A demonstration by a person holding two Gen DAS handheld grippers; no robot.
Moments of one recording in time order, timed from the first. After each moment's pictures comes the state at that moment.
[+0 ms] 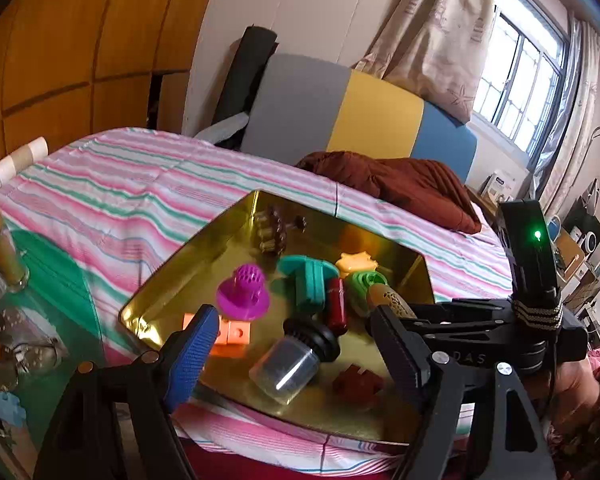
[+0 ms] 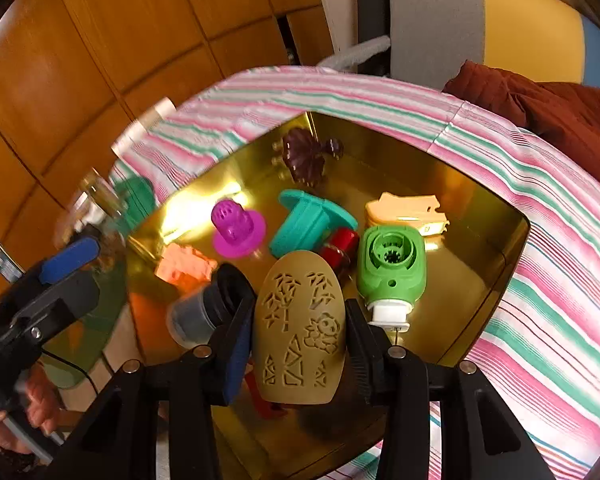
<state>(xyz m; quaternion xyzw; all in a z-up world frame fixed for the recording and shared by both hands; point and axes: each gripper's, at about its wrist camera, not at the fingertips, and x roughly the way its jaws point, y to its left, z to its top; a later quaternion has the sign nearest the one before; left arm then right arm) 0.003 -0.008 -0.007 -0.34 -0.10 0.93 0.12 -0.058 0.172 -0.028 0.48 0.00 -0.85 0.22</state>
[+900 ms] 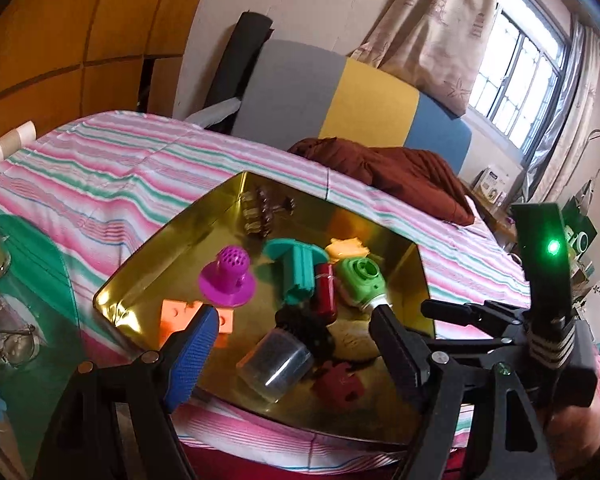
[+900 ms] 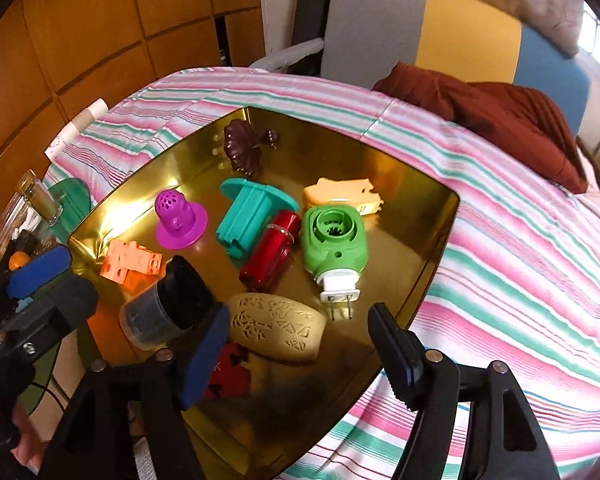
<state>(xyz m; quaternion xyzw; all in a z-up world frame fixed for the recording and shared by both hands) -0.001 0.000 -0.014 -0.36 -0.11 0.92 0.15 -0.034 0.166 -0.022 0.47 0.04 -0.88 0.08</state>
